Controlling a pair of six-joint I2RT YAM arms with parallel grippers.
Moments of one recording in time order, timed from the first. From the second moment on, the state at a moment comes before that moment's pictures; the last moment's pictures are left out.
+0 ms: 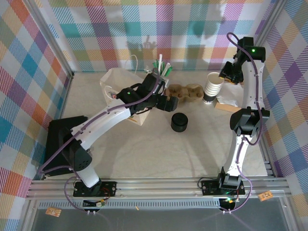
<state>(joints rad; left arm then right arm) -0.80 1.67 1.71 -0.76 -0.08 -0.32 -0.09 2.17 2.57 -1.57 -0.10 0.36</state>
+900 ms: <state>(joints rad) -0.84 1.74 1.79 -0.59 -0.09 -0.20 -0.08 2.22 2.59 -1.57 -0.08 0.36</state>
